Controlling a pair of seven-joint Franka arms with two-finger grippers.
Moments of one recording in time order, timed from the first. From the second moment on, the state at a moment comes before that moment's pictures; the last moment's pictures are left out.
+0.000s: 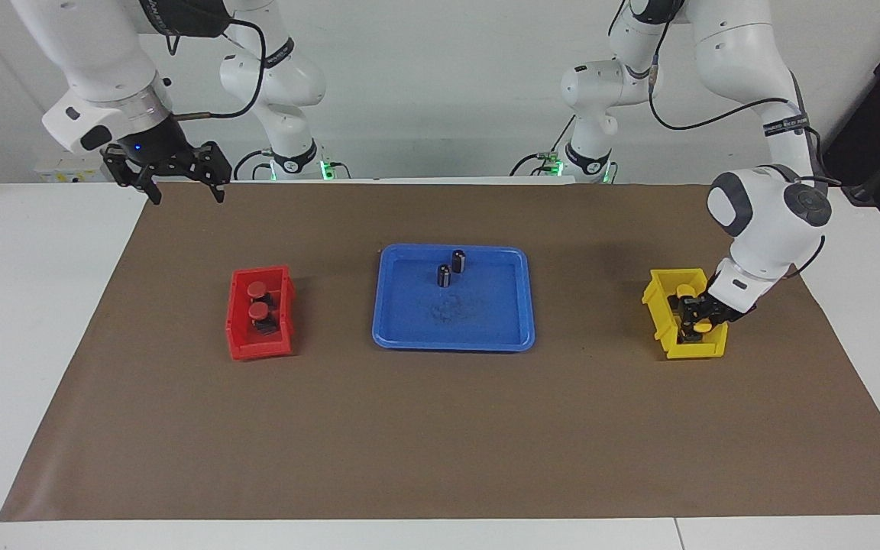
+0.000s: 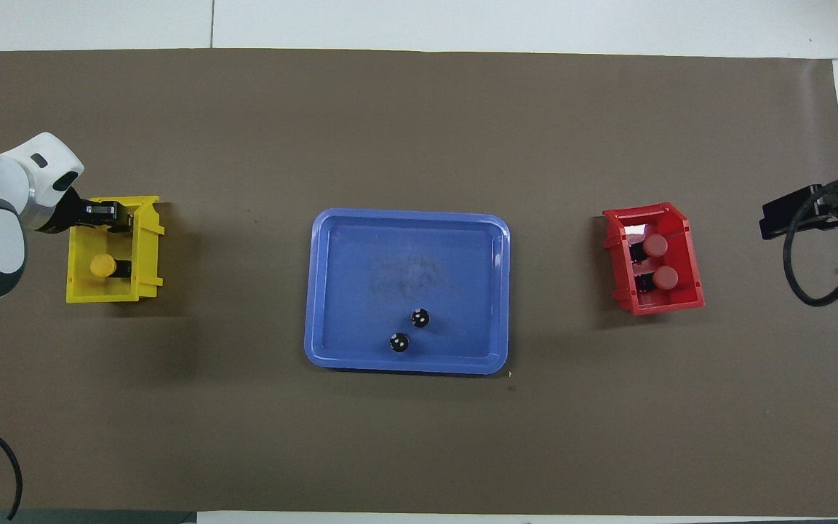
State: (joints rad) left arm 0.05 0.23 -0.02 -2.00 -0.03 2.28 0.14; right arm -0.19 0.01 0.21 -1.51 -0.04 1.44 -0.03
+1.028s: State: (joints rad) left arm 0.05 0.19 -0.02 -1.71 -0.03 1.92 0.14; right arm -0.19 0.01 0.21 -1.51 -0.04 1.44 -0.03
